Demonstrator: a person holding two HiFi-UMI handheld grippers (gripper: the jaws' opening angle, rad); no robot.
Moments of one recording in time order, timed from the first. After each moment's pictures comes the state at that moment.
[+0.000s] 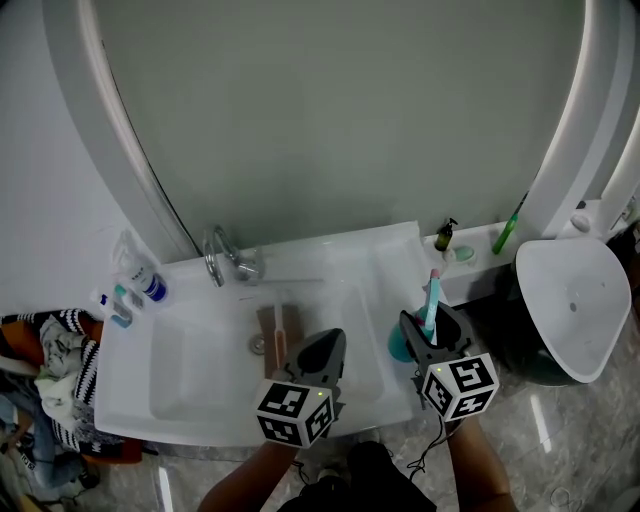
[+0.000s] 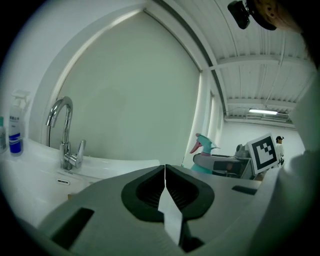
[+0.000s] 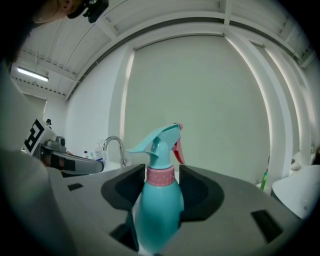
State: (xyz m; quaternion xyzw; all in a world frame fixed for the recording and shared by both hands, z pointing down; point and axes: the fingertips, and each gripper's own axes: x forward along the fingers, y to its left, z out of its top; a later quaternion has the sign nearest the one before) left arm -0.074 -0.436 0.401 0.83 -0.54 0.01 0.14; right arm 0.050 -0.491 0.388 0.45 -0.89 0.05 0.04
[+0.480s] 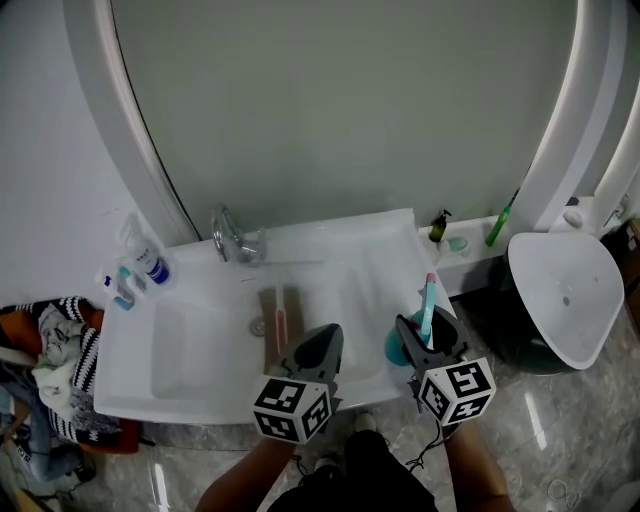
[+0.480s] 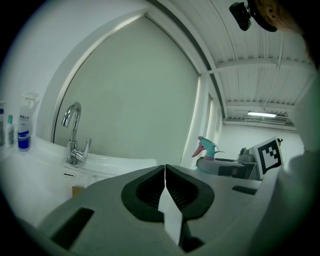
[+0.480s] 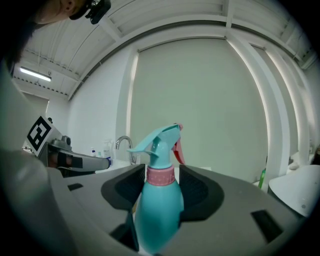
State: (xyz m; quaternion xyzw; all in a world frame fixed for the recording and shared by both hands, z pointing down) left arm -0.072 -0.382 0.398 0.83 -0.54 0.00 0.14; right arm 0.052 -0.423 0.390 0.45 -0.89 0.04 0.04
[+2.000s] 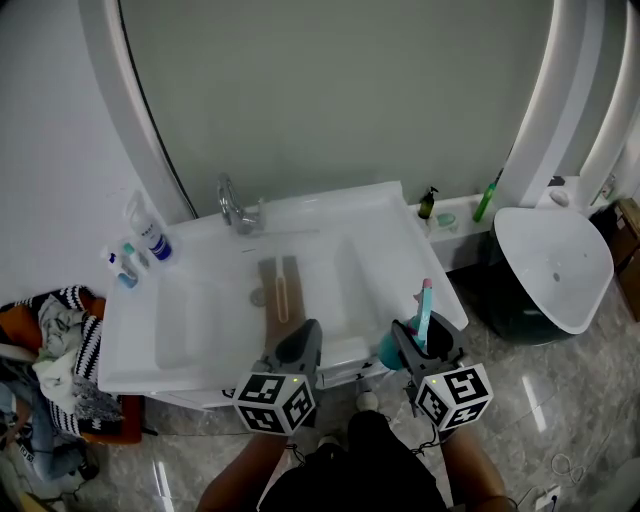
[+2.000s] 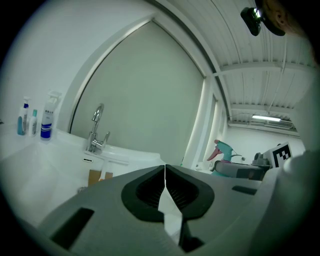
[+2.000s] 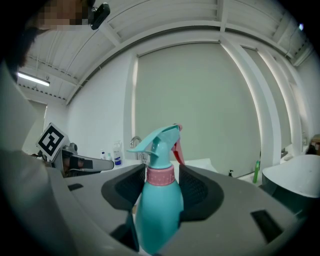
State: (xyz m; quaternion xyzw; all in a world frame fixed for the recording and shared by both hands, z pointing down) left arm -0.099 -0.289 0.416 0.81 -0.56 -0.01 0.17; right arm 0.059 -0.309 0.400 0.46 -0.89 0.07 0.03
